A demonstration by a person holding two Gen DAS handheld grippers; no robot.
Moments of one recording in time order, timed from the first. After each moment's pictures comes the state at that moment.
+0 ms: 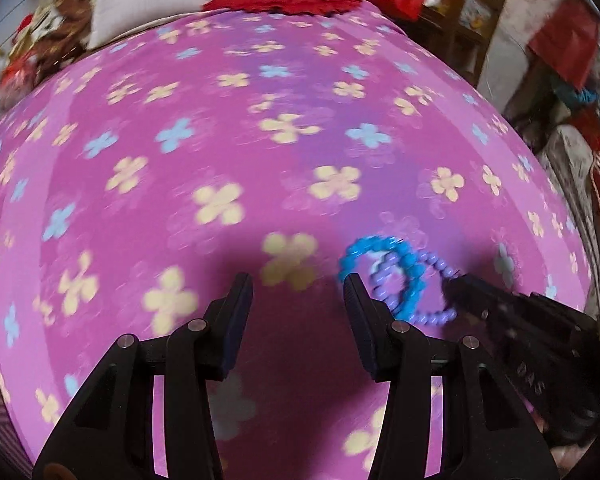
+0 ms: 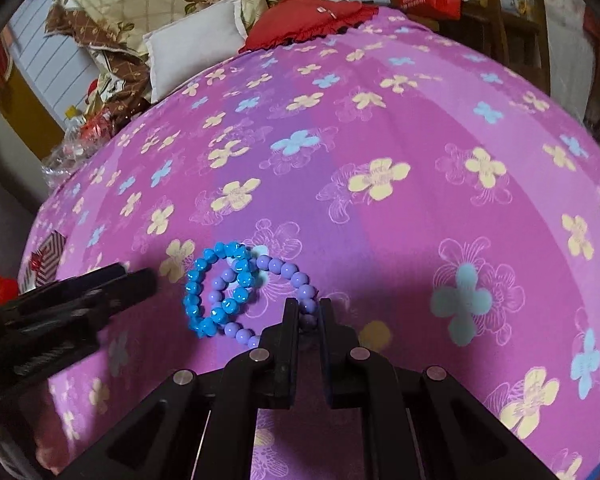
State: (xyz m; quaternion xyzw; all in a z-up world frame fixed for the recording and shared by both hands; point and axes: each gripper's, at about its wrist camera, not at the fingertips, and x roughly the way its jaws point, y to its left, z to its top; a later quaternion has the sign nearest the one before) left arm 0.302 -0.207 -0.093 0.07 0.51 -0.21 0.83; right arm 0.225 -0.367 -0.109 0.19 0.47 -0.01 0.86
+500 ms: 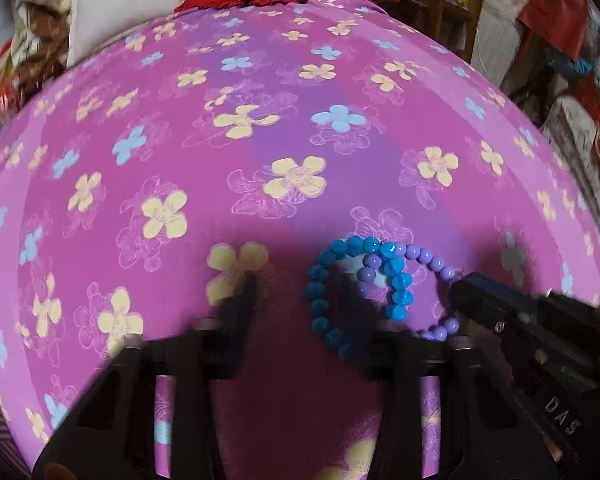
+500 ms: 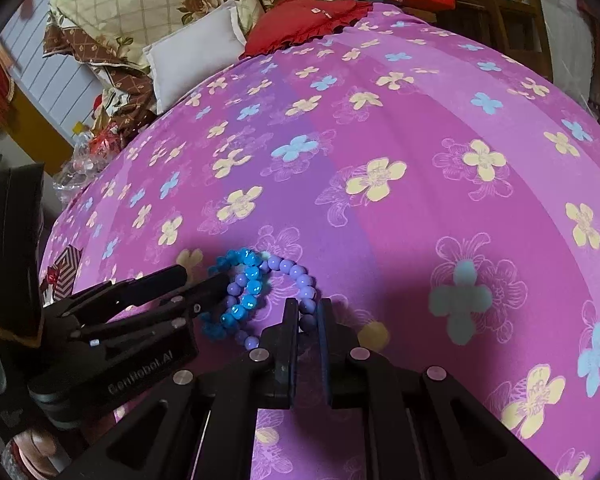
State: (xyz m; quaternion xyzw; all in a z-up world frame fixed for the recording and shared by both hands) left arm 0.296 -0.240 -0.111 0.13 0.50 -0.22 0.83; right arm 0.224 -0.375 -0.108 0.21 0.46 0.00 0.86
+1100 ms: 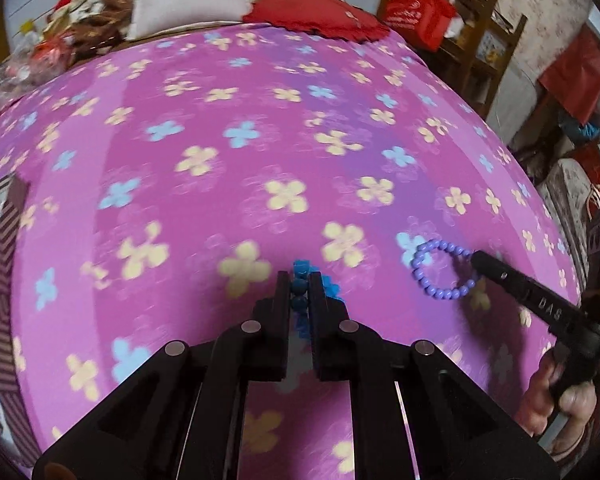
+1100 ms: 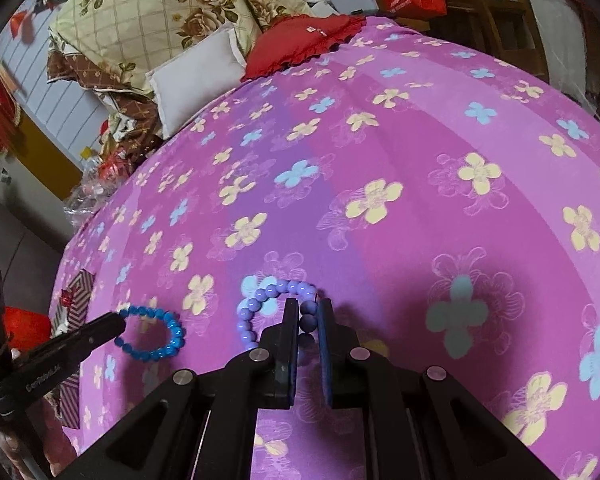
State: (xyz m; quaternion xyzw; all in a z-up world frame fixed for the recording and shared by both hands) left arm 0.278 -0.134 -0.065 0.02 0.49 -0.18 0.85; right arm 0.218 -0.382 -0.096 0.24 0.42 0.01 0.88
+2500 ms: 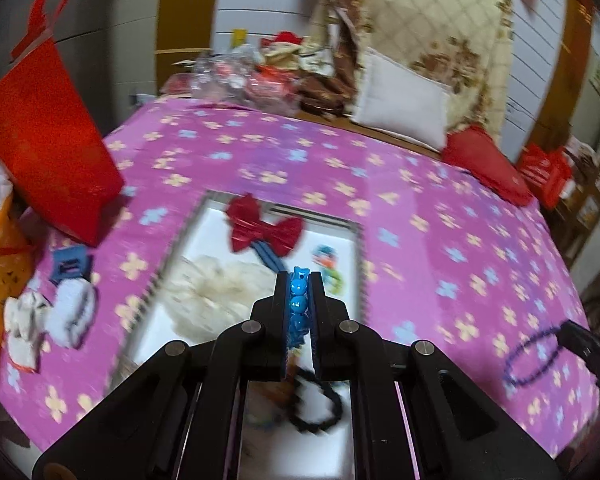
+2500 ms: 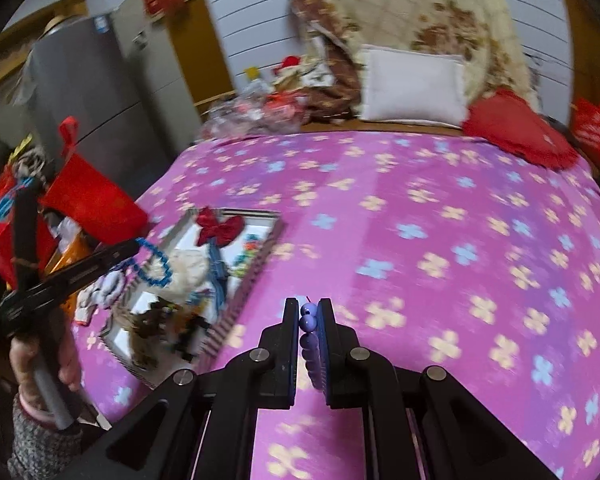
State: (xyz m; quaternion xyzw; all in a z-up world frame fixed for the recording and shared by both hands) left arm 0.249 0.224 0.015 -0.10 0.36 0.04 0.93; right arm 0.234 -0.047 0.044 0.02 0.39 0.22 0.89
